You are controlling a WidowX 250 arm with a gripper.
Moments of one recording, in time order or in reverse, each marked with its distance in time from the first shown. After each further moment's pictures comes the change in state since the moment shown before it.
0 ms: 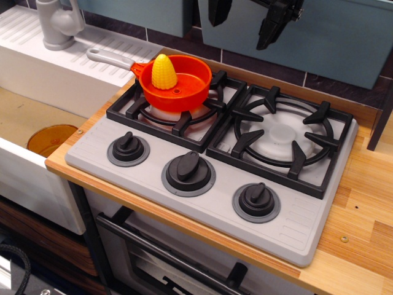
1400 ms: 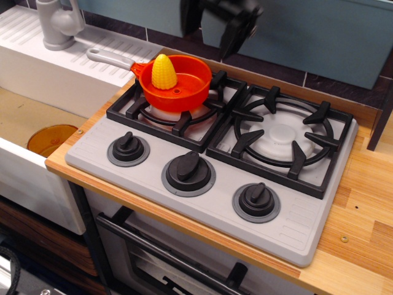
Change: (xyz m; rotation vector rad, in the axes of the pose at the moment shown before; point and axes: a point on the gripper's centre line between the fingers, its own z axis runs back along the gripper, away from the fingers) arm 0.013 0.048 -0.052 0.023 -0.068 -0.074
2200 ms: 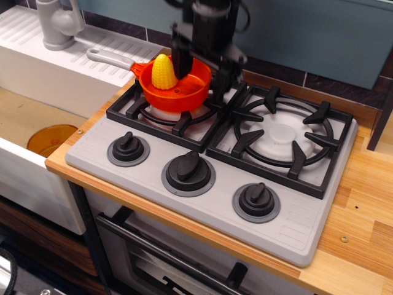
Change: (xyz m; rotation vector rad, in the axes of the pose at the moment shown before) arm -0.008 -0.015 -0.055 -0.047 -0.046 0.074
